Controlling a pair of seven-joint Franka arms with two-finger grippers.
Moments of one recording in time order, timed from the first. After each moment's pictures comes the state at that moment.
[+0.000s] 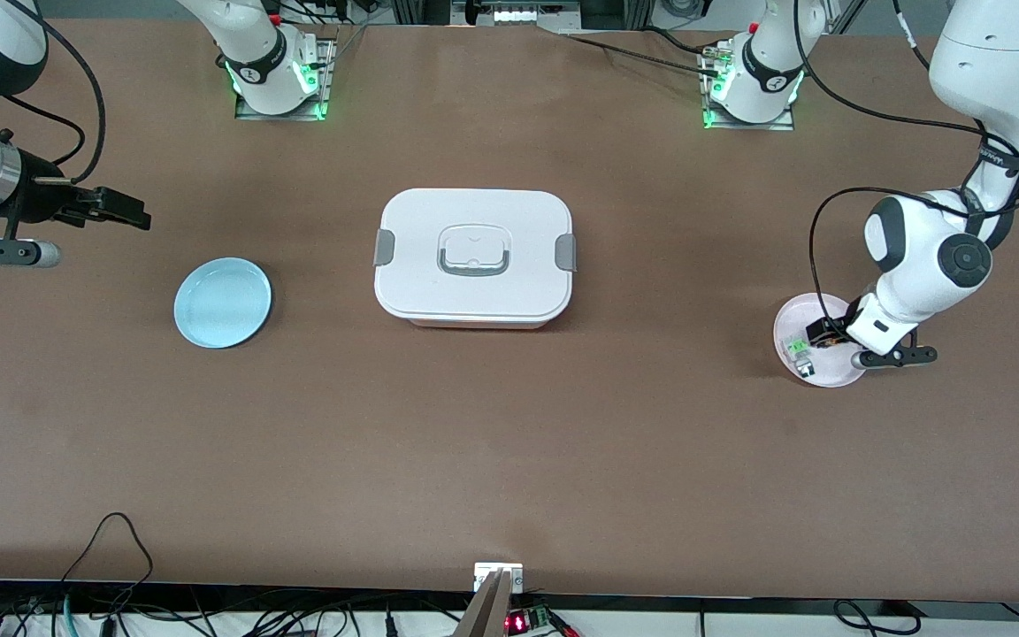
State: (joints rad) left arm 0.14 0.46 0.01 -2.19 0.04 2.68 0.01; right arm -0.02 0.03 0.01 -1.75 0.05 1.59 0.03
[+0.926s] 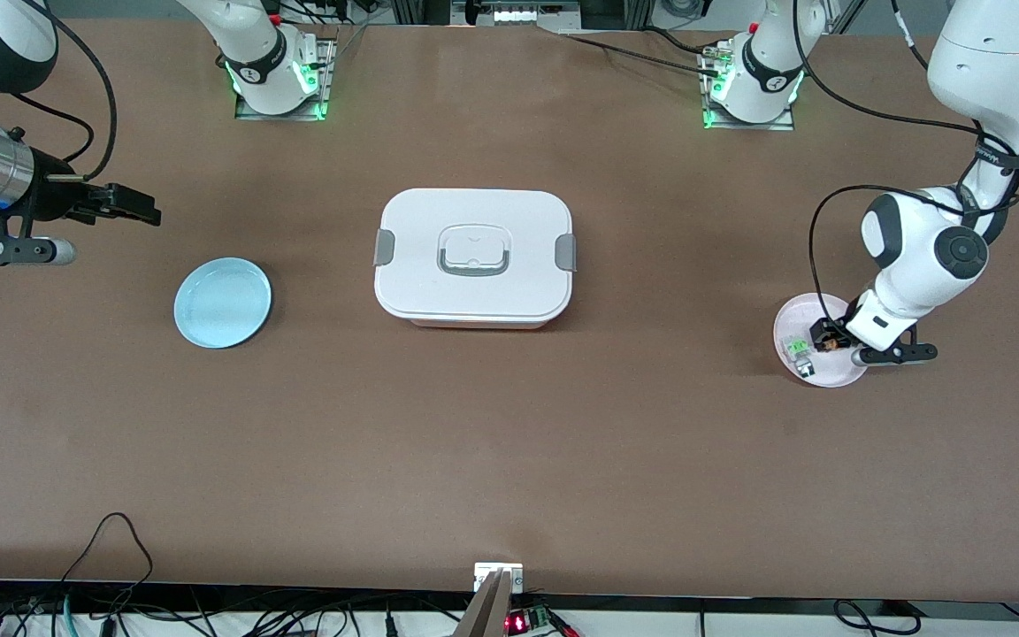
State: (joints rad) left arm 0.16 0.46 0.01 -2.19 0.04 2.76 0.07; right arm -0.02 0.03 0.03 -1.75 0.05 1.57 0.03
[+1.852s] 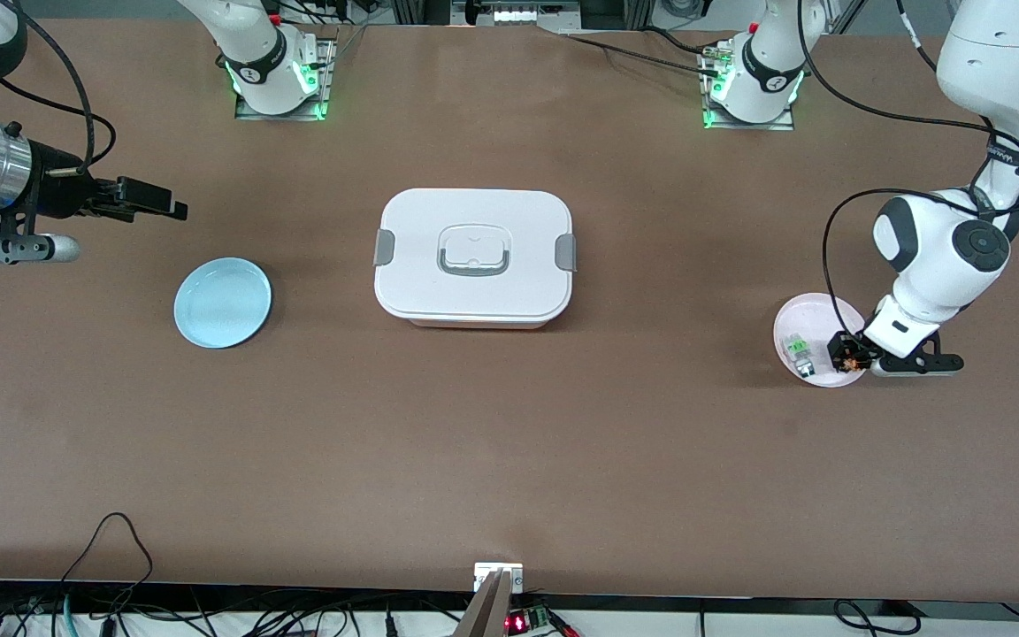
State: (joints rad) left arm 0.17 0.45 0.00 -2.15 0.04 2.80 0.09; right arm -0.03 0.03 0.02 -1.75 0.29 1.55 0.03
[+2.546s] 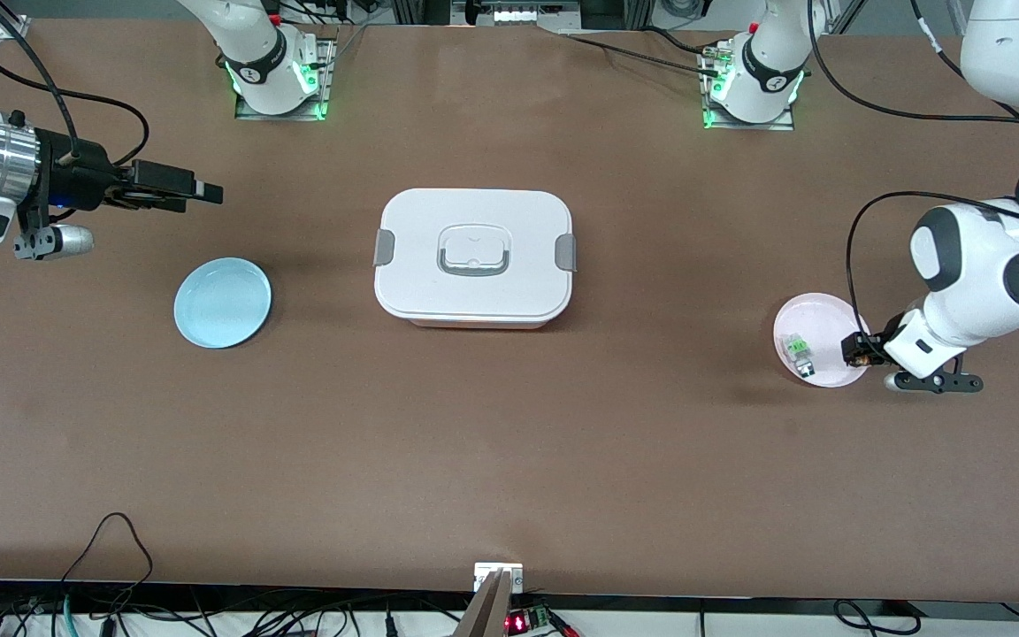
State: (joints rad) left arm 0.17 0.44 -0.03 -1.88 0.04 2.26 0.18; right arm -0.04 0.03 0.02 -1.75 0.65 1.52 0.03
